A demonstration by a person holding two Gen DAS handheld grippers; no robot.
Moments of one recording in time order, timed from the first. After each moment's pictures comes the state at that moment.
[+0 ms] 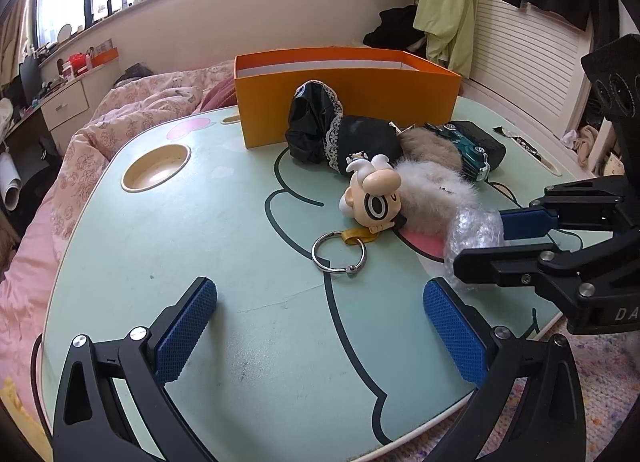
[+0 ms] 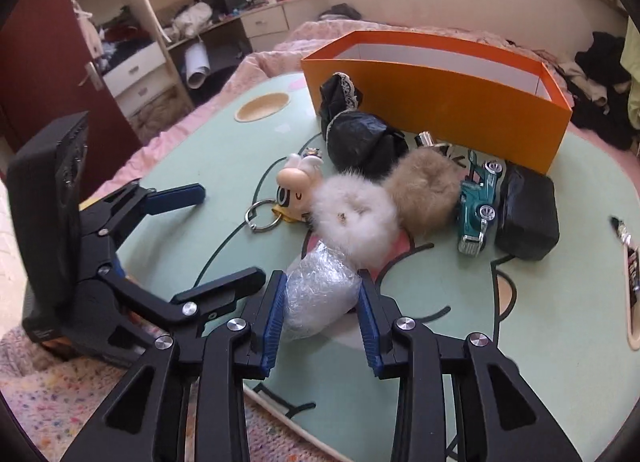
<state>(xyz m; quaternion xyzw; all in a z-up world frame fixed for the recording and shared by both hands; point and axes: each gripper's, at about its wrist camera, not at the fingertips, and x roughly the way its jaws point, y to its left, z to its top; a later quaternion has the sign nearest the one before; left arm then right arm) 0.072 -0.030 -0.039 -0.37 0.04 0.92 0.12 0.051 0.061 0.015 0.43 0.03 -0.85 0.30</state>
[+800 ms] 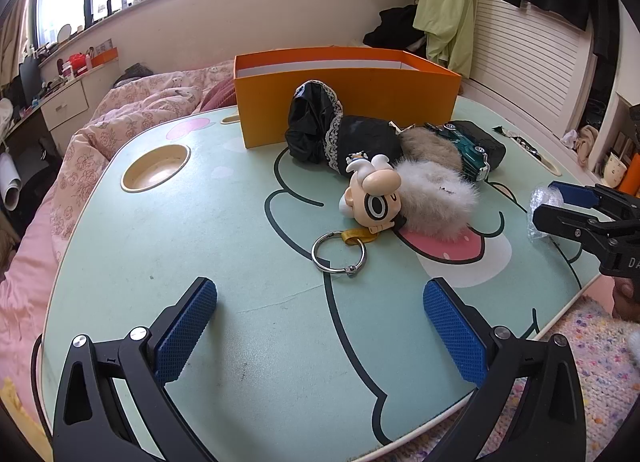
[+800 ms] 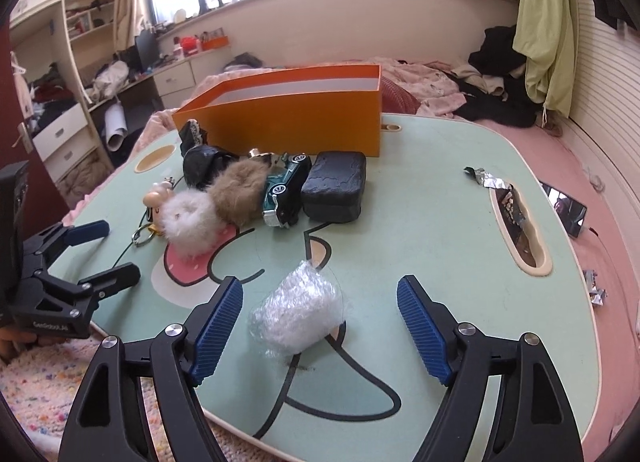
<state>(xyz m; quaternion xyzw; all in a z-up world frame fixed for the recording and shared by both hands) 0.070 -0.028 -0.023 -0.38 0.04 0.92 0.12 0.070 0.144 0.008 0.37 0.00 -0.92 0.14</state>
